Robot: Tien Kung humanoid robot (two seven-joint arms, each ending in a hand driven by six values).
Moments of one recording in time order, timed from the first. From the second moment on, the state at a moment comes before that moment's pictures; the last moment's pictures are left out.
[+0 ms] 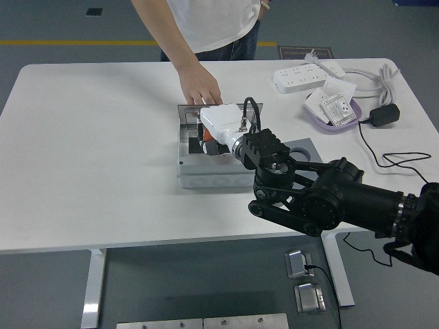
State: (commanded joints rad) left arm -0.02 0.22 -0.83 -0.18 1.36 -0.03 0.20; right arm 0.99 -0.08 0.21 1.06 -1.77 -0.23 -0.50
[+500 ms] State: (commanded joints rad) left arm -0.03 0.22 -0.83 -0.18 1.37 -0.04 0.20; right arm 0.99 -0.07 0.20 1.05 -1.76 -0.30 -0.46
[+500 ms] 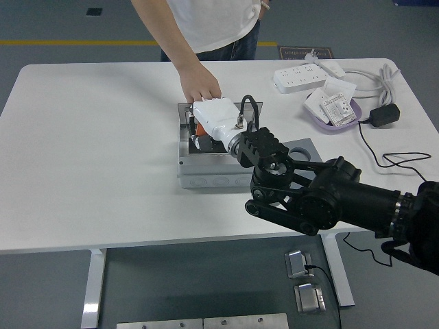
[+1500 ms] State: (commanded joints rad) left arm -0.04 0.22 -0.83 -0.18 1.38 -0.04 0.21; right arm 0.97 -0.06 0.20 1.02 -1.74 -0.37 -0.44
